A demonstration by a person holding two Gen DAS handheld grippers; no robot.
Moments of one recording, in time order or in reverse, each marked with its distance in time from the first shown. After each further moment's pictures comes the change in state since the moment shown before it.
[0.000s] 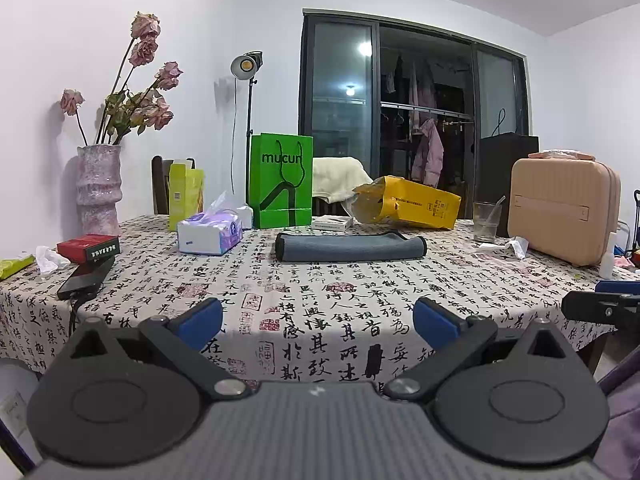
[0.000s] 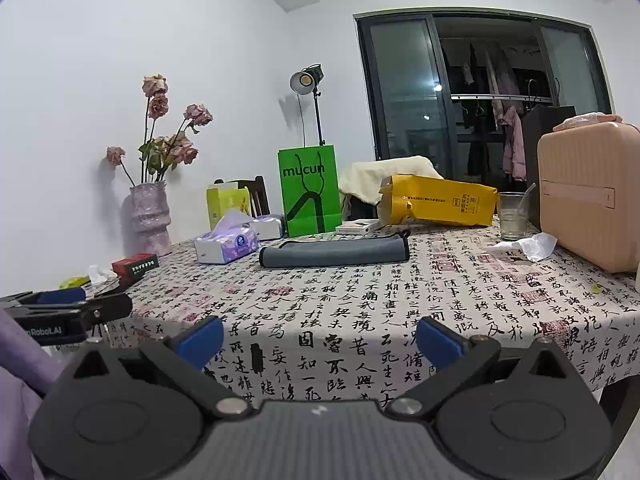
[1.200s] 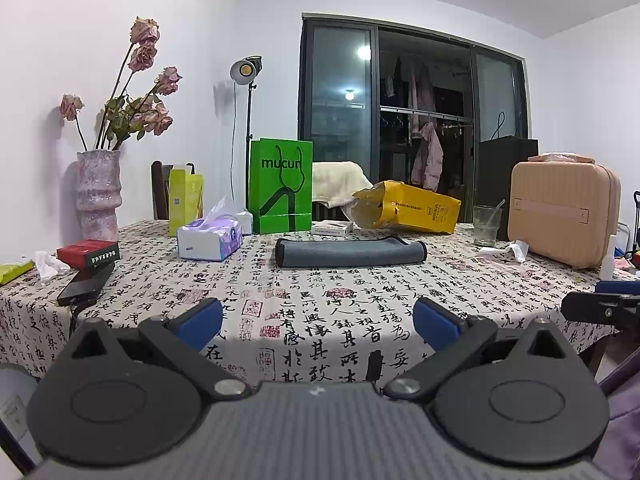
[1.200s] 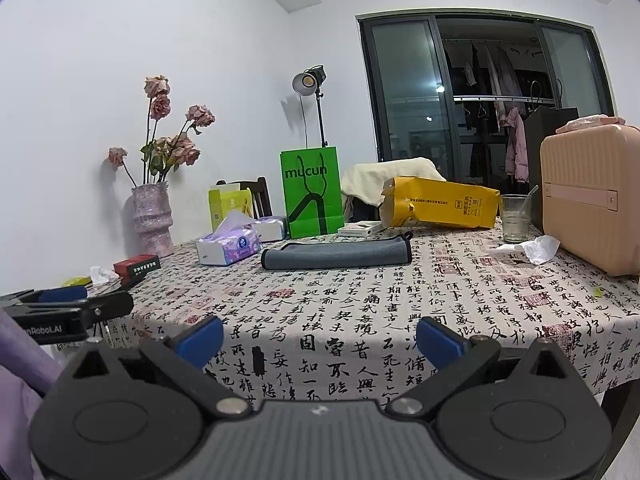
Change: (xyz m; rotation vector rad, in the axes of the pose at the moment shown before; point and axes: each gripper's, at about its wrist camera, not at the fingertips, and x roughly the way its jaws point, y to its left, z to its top) left arm 0.001 -0.001 0.004 0.003 -0.010 -0.002; right arm -0.001 0.000 0.002 -0.005 -0.007 -0.002
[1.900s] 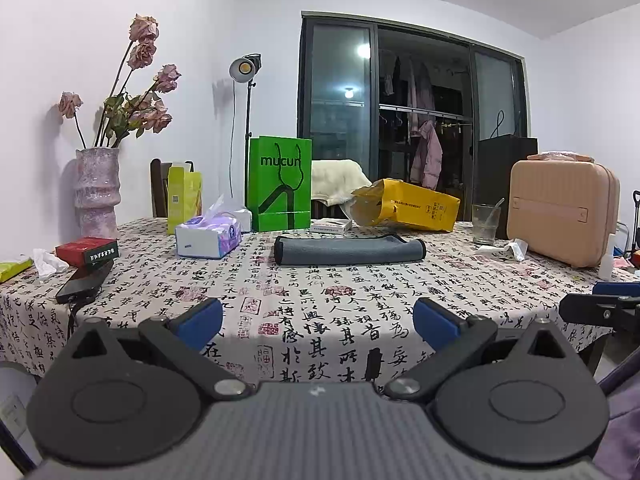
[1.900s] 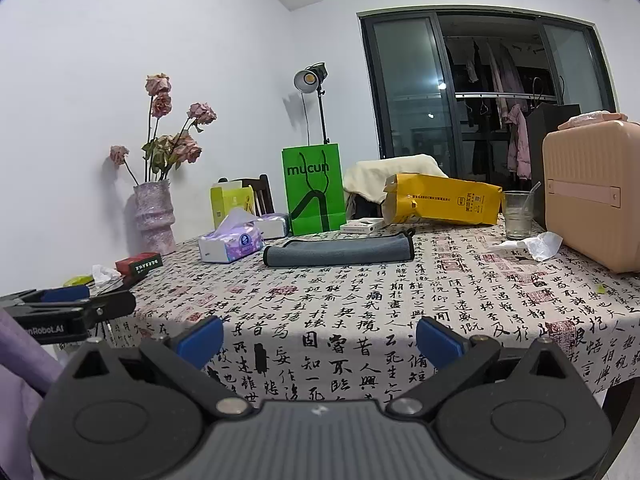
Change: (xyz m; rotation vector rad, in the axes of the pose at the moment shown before) left arm 0.002 0.001 -0.001 -0.001 0.004 -0.007; right arm 0.003 0.001 0.000 0.002 0.009 0.011
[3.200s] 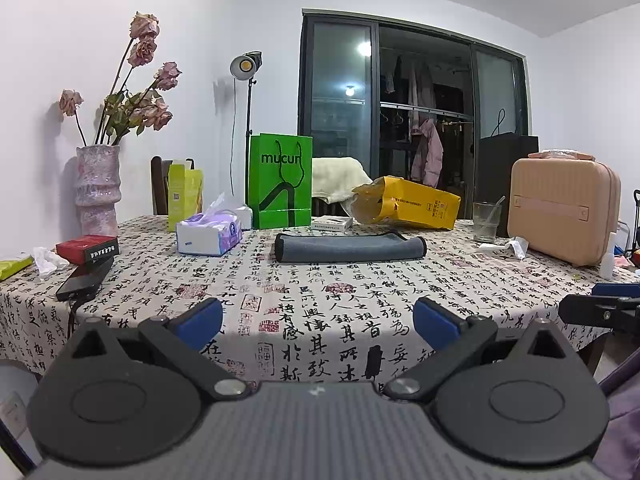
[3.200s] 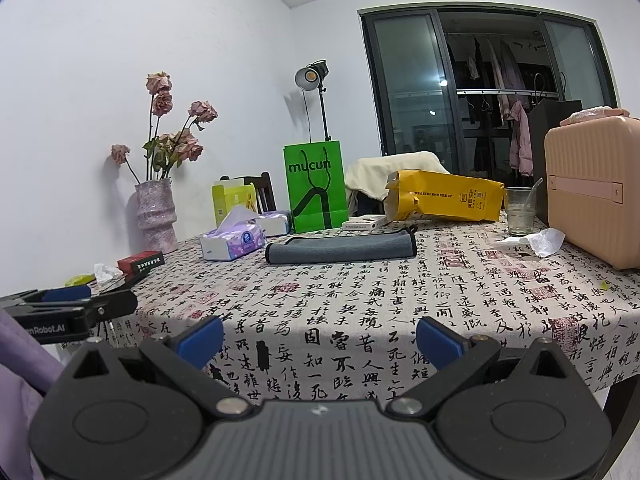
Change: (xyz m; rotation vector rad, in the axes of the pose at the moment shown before) left arm 0.000 0.003 -0.003 -0.001 0.003 -0.003; right arm 0.001 -0.002 -0.003 0.003 0.007 0.008
